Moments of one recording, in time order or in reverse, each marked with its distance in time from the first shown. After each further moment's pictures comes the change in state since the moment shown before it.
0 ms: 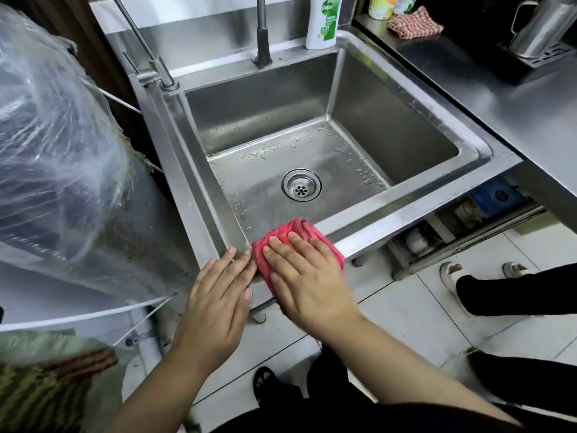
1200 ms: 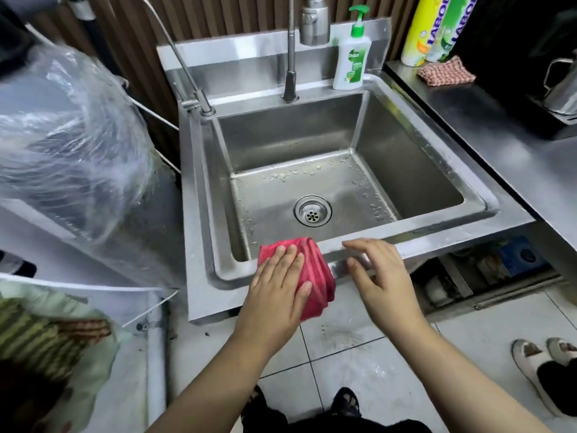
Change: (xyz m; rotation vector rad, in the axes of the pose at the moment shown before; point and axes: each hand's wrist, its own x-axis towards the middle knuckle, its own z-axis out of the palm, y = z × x) left_hand 0.067 0.112 0.031 0.010 -0.055 -0.247; right_hand -0.019 0.127 -0.060 0.571 0.240 0.174
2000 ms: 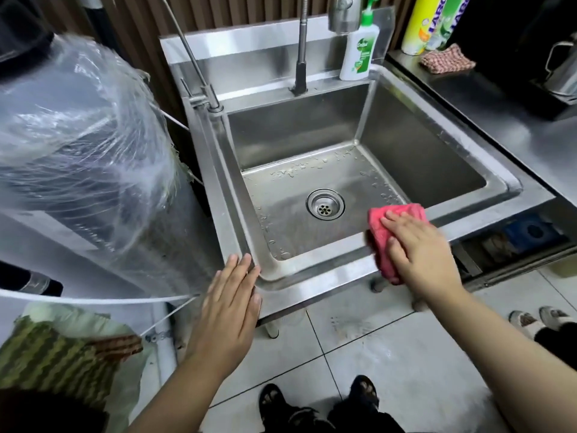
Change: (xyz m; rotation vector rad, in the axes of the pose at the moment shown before) left_hand -0.053 -0.126 -0.026 -0.001 0.097 0.038; right_hand 0.017 0.014 0.016 -0.596 -0.113 0.068
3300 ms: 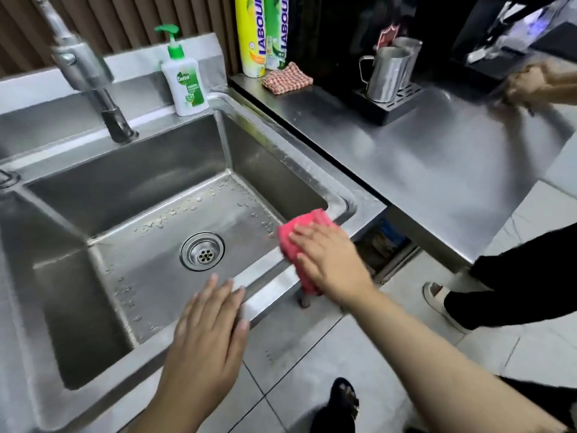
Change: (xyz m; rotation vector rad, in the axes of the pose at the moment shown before) left_hand 0.129 0.187 0.065 -0.031 -0.074 0.226; right_hand 0.033 0.158 -0.027 -0.015 0.031 -0.089
